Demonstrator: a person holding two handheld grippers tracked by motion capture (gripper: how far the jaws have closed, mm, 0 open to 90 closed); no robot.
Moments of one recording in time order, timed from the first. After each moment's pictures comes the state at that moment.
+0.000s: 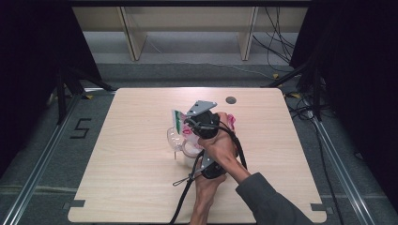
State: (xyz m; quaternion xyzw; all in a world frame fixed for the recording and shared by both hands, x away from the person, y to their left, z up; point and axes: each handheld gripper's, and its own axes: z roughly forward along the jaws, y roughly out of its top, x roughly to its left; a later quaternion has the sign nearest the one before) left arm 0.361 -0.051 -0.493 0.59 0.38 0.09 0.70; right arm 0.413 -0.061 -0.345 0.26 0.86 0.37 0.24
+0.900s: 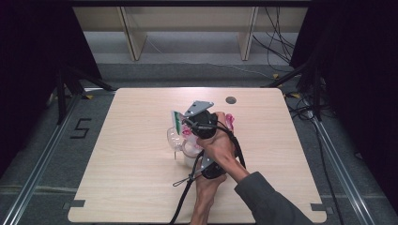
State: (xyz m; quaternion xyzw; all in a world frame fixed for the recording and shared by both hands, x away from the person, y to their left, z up) left arm 0.361 -0.050 -0.493 0.59 0.38 0.09 0.70; right arm 0.414 -0.057 -0.345 0.26 0.86 0.36 0.24
